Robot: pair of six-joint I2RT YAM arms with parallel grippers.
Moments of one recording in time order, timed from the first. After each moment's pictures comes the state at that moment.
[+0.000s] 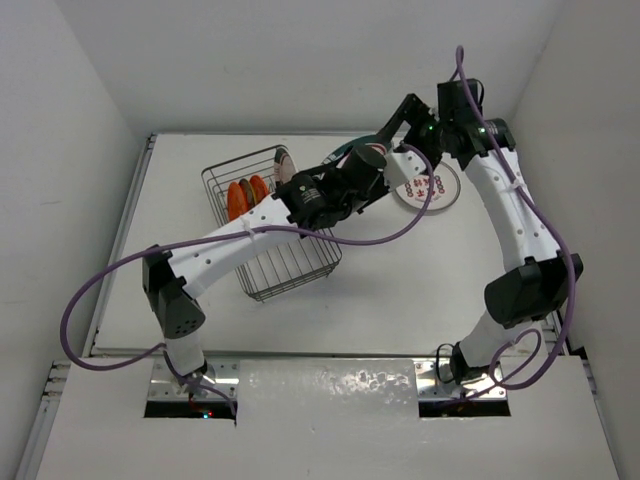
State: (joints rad) left arm -0.97 1.77 1.88 -0.63 -0.37 0.36; right arm 0.21 1.69 1.87 -0.86 -0.20 0.78
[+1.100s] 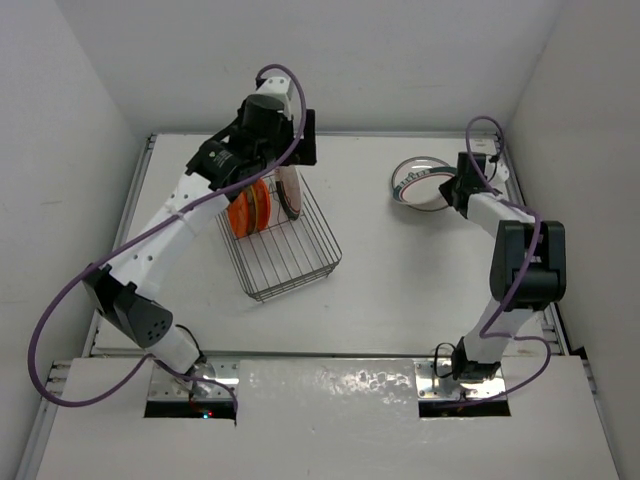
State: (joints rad) left arm -0.58 1.58 1.79 -0.68 -0.30 -0.30; right arm -0.06 1.76 1.09 -0.04 0.23 0.90
